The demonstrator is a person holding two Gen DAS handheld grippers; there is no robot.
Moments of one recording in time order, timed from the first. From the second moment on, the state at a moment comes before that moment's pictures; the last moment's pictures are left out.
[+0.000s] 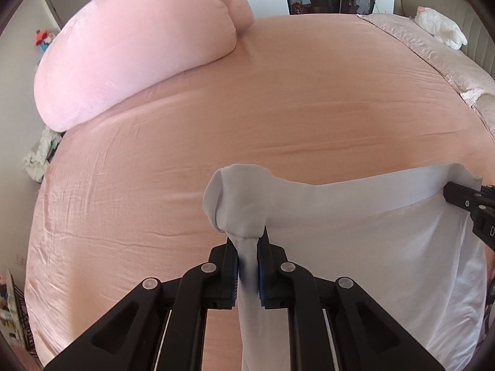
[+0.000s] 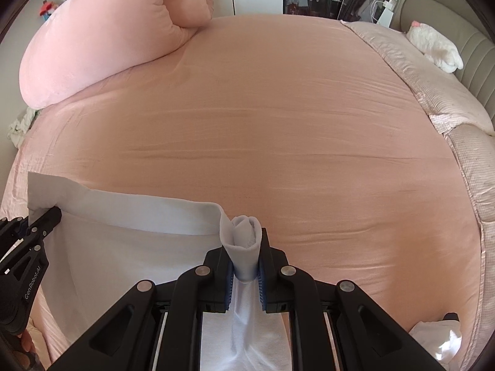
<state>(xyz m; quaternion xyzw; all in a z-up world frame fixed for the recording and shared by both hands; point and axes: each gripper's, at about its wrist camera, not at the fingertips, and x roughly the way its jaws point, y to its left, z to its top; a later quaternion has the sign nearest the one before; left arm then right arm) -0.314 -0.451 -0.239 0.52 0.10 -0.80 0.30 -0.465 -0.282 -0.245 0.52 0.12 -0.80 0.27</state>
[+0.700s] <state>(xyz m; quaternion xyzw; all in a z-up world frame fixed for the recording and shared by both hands) -0.227 -0.455 -0.216 0.47 0.42 -0.74 0.24 -0.449 -0.202 -0.205 0.57 0.05 -0.78 0.23</state>
